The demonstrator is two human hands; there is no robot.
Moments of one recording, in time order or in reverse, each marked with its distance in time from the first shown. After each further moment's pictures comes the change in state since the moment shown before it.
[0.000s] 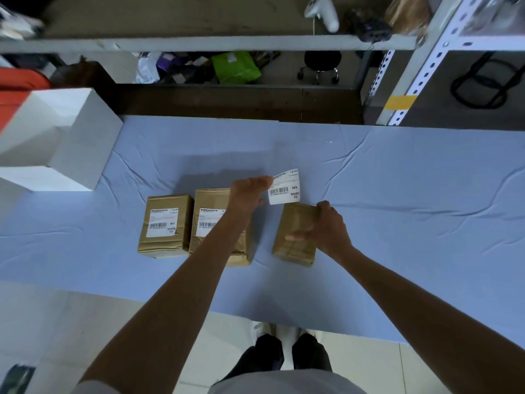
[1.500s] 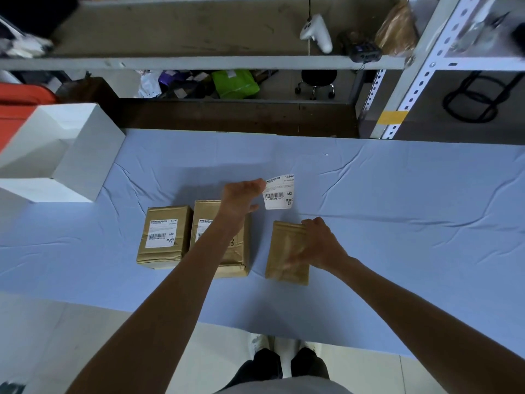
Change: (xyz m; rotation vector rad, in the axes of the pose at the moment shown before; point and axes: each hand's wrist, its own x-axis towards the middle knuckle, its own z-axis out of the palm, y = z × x) left_hand -0.010 0.023 -0.007 -0.009 -0.059 0.069; right_hand -0.010 -0.007 -0.006 -0.181 -0.175 -0.143
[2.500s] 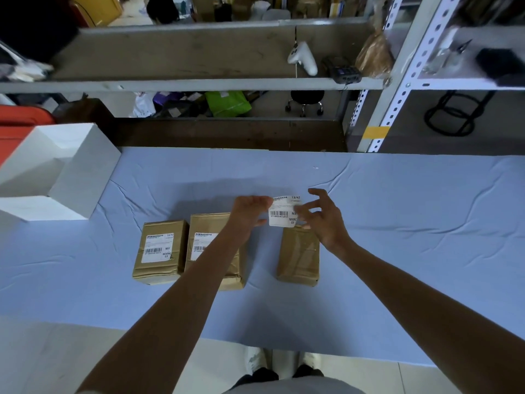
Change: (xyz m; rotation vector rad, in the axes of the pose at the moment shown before) left_hand 0.001 -0.001 0.023 0.080 -0.066 -0.061; right_hand 0.005 -0.017 -0.048 0.727 0.312 -0.116
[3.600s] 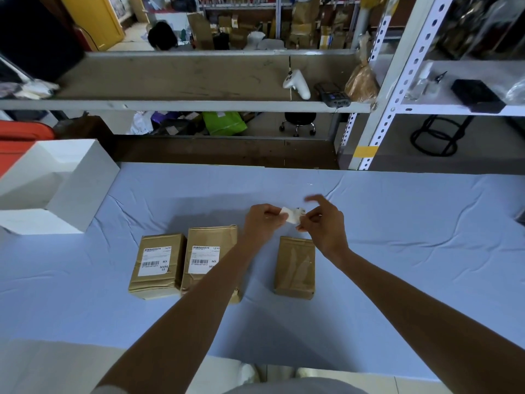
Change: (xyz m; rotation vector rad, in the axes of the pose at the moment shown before) left_hand 0.005 -0.006 0.025 0.341 0.077 0.263; right_hand -0.004 -0.014 -0.006 -0.209 0.167 -0.218
